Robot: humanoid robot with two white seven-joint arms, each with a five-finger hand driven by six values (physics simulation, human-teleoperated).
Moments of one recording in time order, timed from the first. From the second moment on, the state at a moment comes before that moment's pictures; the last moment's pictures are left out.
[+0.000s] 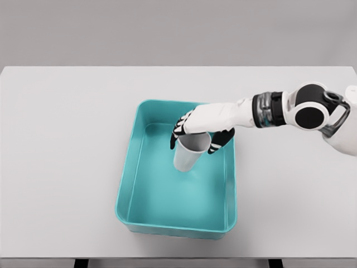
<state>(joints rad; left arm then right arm) 0.06 0.00 -0.06 -0.08 0.03 0.01 -0.04 -1.09 -0.74 1.22 -1.73 0.00 -0.21 0.61</state>
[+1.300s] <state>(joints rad) 0.06 0.00 -0.06 -0.08 0.03 0.01 -0.04 -1.10 -0.73 1.25 -1.72 0.01 -0.21 0.61</state>
